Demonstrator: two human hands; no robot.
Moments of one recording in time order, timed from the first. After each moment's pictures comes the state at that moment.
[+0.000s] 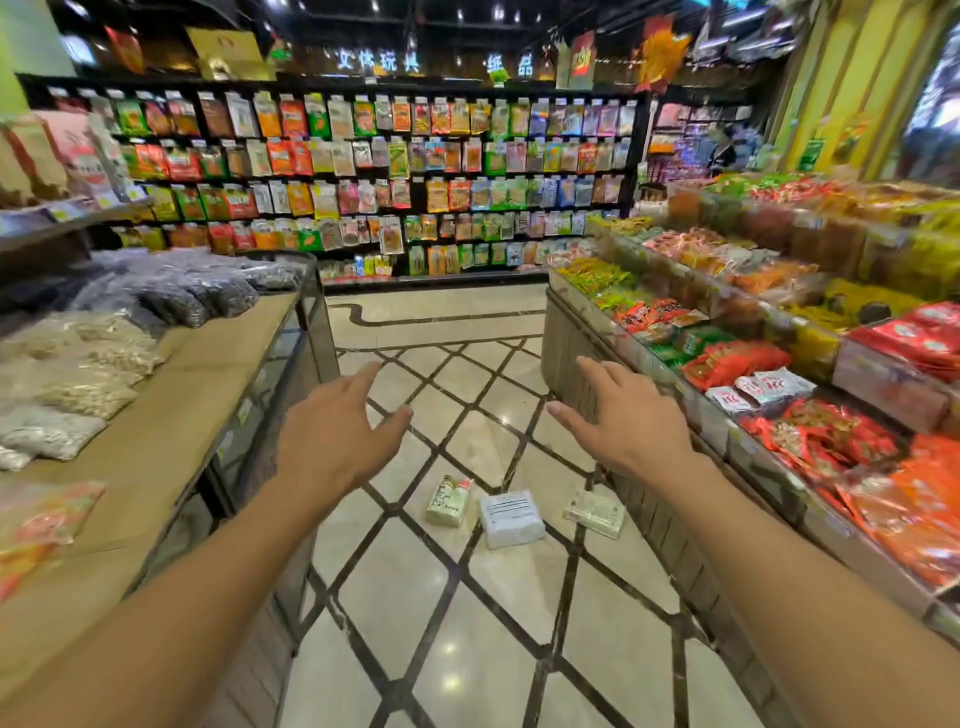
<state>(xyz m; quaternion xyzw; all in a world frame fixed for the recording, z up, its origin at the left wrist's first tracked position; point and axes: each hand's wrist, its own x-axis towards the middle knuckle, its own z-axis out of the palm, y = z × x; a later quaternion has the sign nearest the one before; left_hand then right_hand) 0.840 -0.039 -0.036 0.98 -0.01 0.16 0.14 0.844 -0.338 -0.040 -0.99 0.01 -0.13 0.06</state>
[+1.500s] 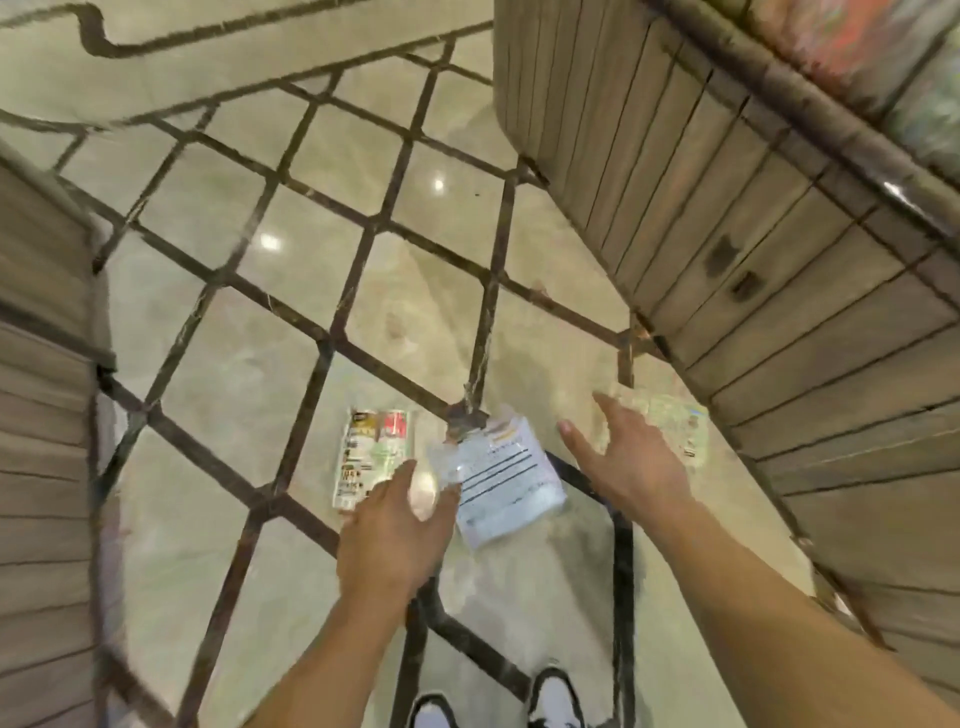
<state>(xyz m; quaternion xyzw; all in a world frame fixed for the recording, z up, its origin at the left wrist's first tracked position) 1.582 -0.230 -0.661 0.94 0.09 -0.26 0.21 1.569 -0.471 -0.674 -0.92 0.26 0.18 0.25</state>
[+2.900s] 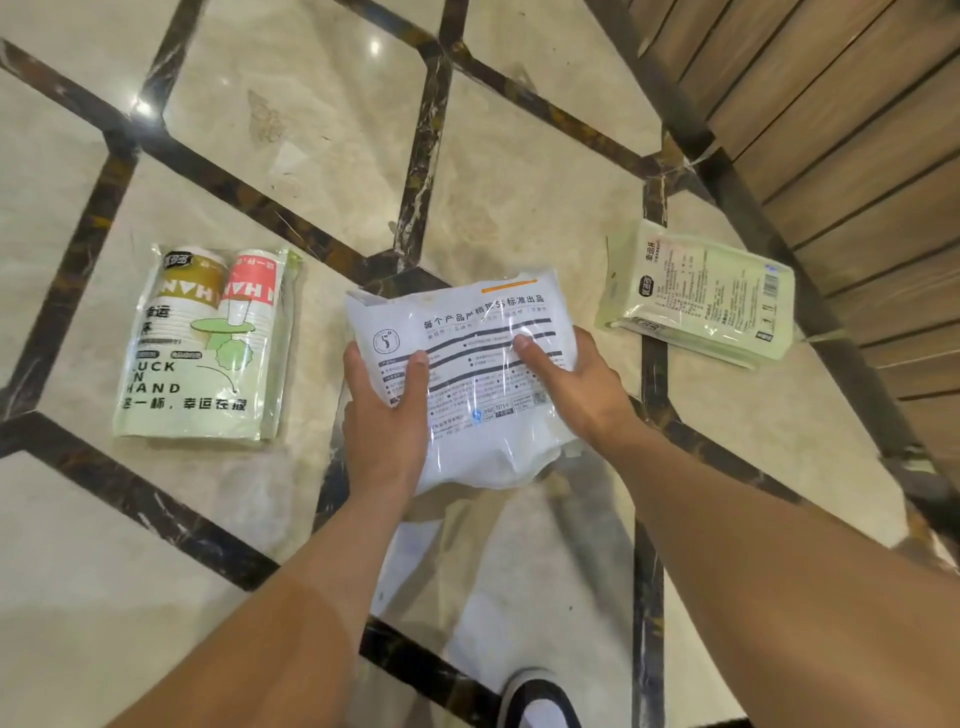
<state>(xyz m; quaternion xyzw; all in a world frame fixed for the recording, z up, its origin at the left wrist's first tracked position) 1.599 -0.289 -1.057 0.79 0.24 -0.21 0.52 1.575 -0.484 -1.058 -0.78 0.36 0.14 0.49</state>
